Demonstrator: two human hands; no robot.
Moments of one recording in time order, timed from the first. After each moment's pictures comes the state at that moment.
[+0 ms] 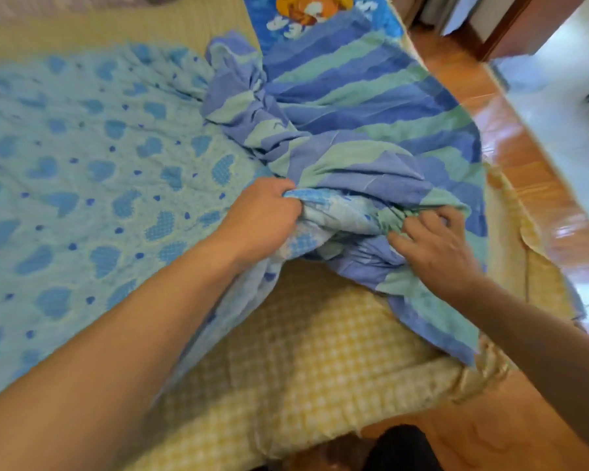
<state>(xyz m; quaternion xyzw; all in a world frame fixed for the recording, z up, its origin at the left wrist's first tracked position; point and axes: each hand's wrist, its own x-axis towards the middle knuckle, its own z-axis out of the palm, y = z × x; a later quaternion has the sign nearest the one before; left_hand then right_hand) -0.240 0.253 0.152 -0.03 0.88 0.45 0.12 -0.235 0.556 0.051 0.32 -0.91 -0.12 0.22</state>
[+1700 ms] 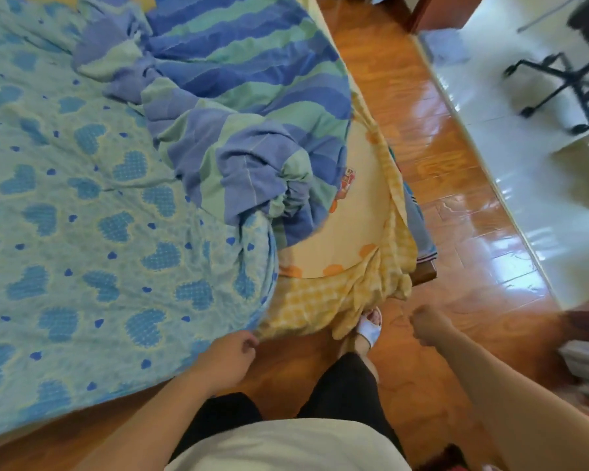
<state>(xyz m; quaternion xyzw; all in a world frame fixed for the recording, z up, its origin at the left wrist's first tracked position) 0.030 0.535 -0.031 -0.09 0.83 0.33 0.44 -0.031 0.950 -0.061 -0.40 -0.81 0.26 -0.32</state>
